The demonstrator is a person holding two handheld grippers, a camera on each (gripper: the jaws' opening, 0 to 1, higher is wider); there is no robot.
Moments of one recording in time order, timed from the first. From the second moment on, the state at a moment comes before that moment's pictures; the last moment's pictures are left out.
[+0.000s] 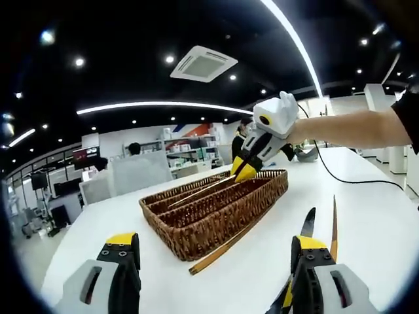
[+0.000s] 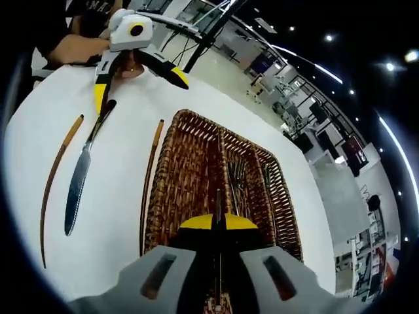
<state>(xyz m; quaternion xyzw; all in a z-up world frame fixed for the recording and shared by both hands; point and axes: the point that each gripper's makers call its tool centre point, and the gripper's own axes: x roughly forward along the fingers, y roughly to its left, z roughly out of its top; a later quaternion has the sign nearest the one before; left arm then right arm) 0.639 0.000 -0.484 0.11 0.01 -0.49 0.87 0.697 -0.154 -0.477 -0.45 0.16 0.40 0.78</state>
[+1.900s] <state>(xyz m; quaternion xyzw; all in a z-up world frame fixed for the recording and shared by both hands) 0.637 -0.002 -0.487 0.11 0.03 -0.50 0.86 0.710 -0.158 -0.528 -0.39 0.24 0.44 0.77</state>
